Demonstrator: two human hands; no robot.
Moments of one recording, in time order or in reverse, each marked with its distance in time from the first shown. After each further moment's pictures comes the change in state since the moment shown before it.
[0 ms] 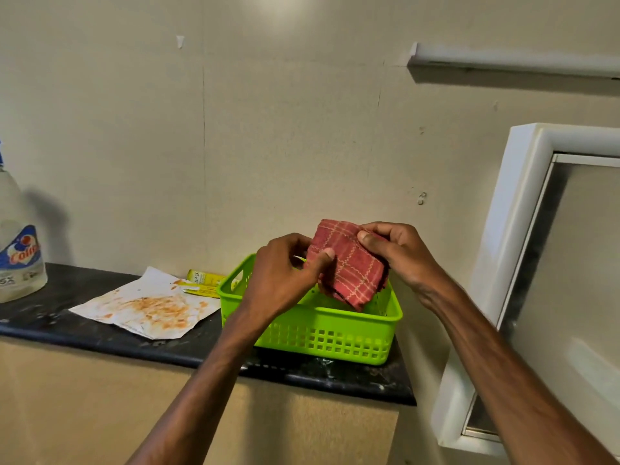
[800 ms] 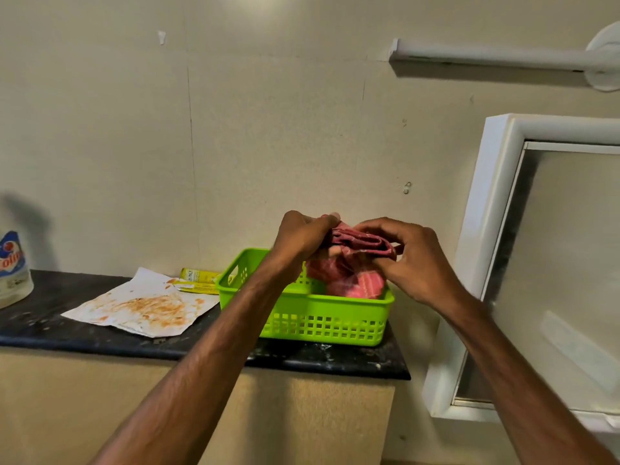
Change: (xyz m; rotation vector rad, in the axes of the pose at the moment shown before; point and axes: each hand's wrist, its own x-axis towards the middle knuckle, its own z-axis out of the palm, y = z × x) left_hand 0.037 0.038 0.016 -0.590 -0.206 -0.418; right_hand -0.055 -0.025 -0.004 -0.561 0.116 -0.321
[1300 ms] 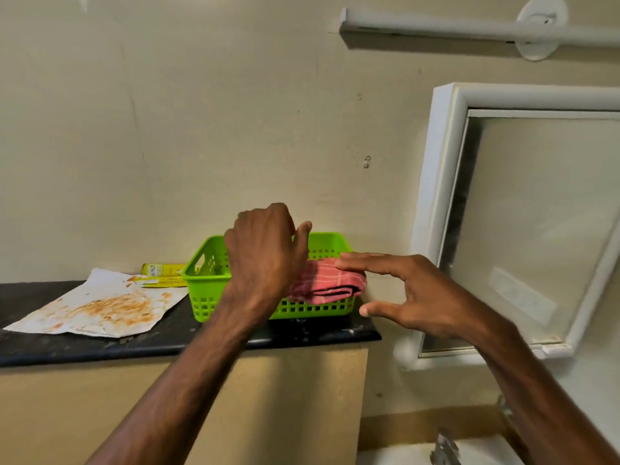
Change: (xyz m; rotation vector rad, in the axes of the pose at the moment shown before) left_hand -0.065 -0.008 -0.001 1.177 0.401 0.522; right_hand -0.086 -0.027 -0.031 -0.058 -0.347 0.192
